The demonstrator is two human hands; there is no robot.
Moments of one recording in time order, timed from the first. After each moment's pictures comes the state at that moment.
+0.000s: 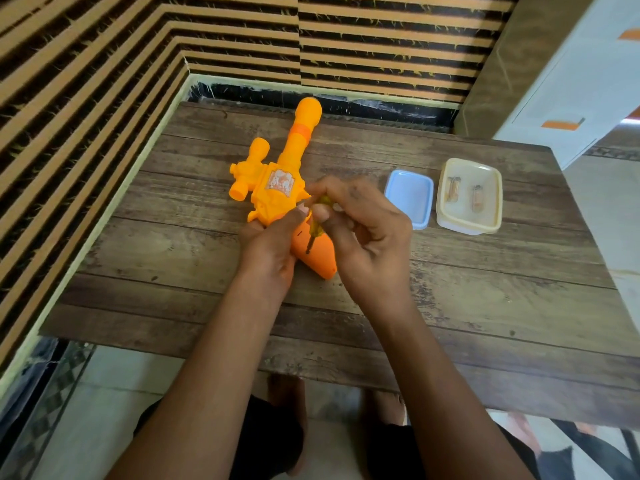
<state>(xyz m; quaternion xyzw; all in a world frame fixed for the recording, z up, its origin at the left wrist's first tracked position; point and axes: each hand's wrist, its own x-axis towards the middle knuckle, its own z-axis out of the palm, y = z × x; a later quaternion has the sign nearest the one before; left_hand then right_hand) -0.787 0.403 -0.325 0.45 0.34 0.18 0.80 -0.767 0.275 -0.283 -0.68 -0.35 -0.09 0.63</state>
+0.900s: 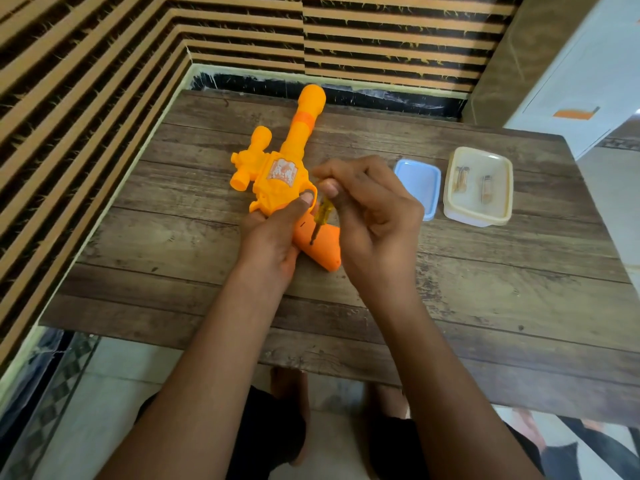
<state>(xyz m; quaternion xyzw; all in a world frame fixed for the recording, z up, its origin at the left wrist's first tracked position) -0.790 0.400 -0.319 0.45 0.34 0.18 0.81 -0.765 0.280 -0.282 -0.68 -0.33 -0.13 0.63</state>
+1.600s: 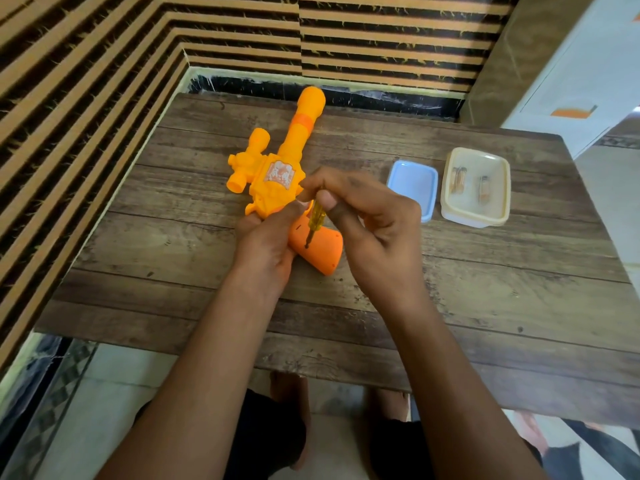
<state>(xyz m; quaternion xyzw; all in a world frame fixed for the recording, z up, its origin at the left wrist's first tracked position) -0.786 0.403 -0.323 0.45 0.34 0.18 0.80 -0.761 0.269 -0.282 -0.66 -0.35 -0.05 0.66</state>
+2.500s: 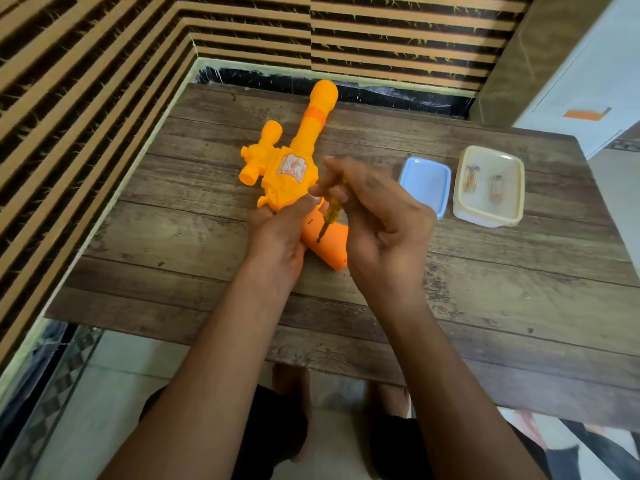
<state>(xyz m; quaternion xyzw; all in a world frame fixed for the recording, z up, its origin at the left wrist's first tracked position) -0.784 0.404 -0.327 0.45 0.36 0.17 0.80 -0.770 0.279 -0.288 -0.69 -0.35 -0.15 0.62</state>
